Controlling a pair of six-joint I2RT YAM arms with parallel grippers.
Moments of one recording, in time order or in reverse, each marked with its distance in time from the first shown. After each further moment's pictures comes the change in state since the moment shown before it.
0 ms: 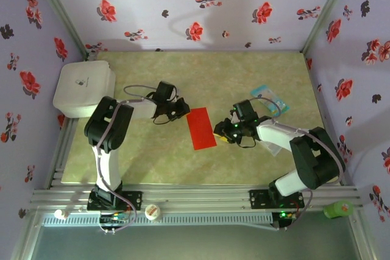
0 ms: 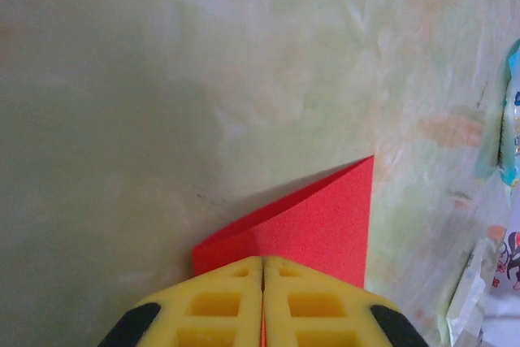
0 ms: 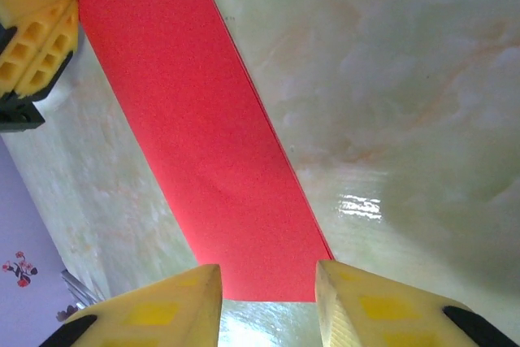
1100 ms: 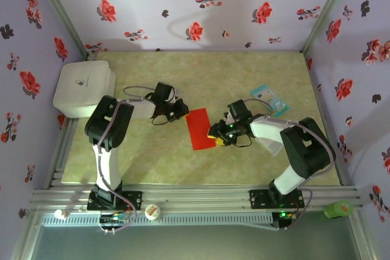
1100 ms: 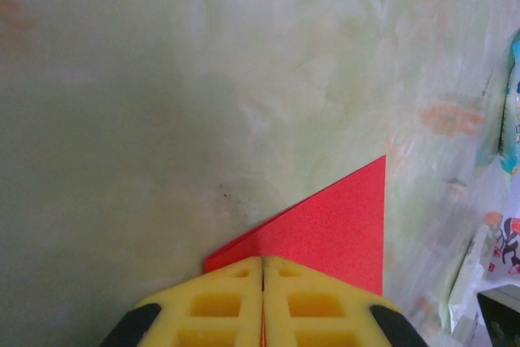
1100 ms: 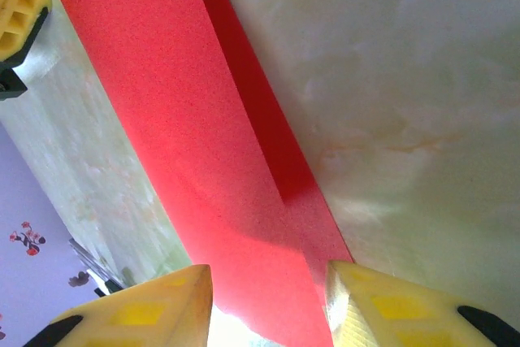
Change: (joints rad) left arm 0.014 0.024 -0.005 0.014 0.056 0.028; right arm 0.026 0.119 0.043 0.019 -0.089 0.016
